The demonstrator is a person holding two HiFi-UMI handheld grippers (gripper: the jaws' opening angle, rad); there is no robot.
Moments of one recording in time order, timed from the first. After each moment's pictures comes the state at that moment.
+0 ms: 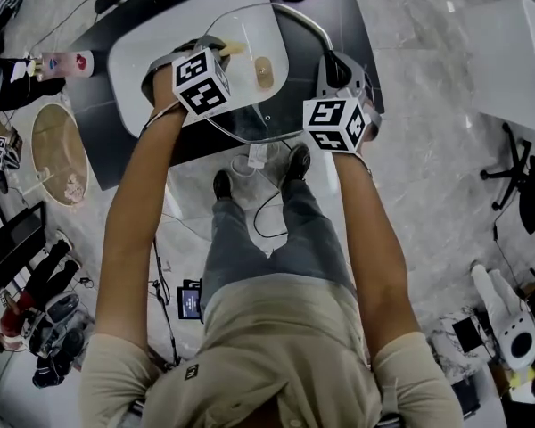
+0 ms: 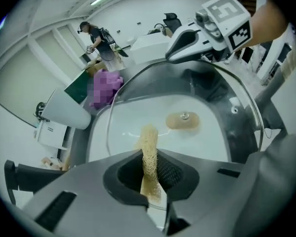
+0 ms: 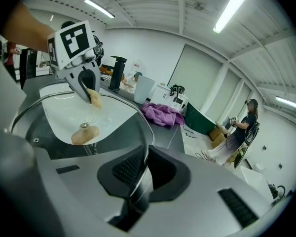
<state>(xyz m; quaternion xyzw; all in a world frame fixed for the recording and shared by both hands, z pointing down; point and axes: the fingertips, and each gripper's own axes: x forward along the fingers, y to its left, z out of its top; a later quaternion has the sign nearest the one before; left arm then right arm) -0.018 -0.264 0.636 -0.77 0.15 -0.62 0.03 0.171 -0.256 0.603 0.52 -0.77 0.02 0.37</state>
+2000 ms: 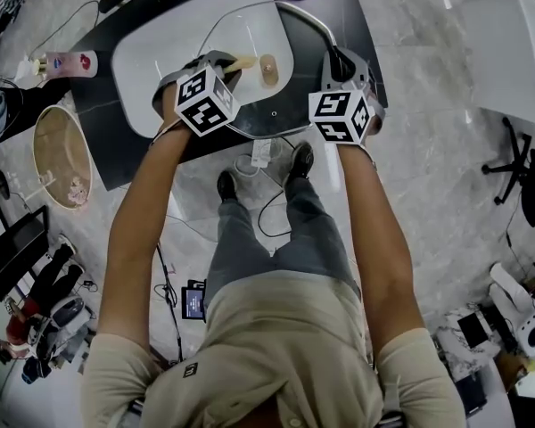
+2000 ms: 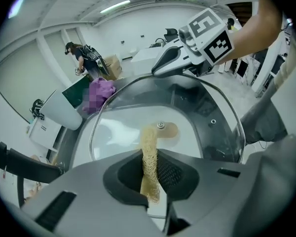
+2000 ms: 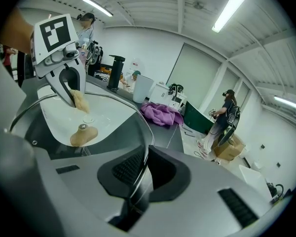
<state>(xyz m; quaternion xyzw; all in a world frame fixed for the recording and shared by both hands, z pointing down) -0.007 -0.224 0.630 -0.81 0.15 -0.56 0.01 0.172 -0.255 0.605 0.52 -0.76 0.02 0.38</state>
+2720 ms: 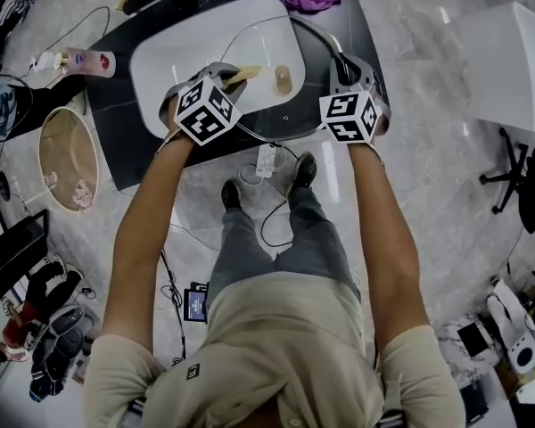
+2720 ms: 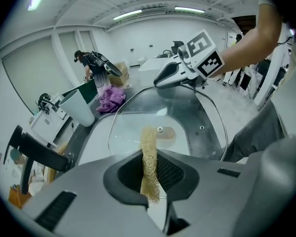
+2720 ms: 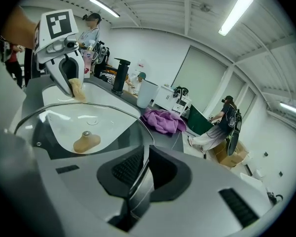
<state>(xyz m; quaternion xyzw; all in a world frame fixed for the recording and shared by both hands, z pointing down) -0.029 -0.215 0.588 -0.84 0.18 -0.51 -0.02 0.158 -0.260 0.586 0.50 -0.78 0.00 0.39</state>
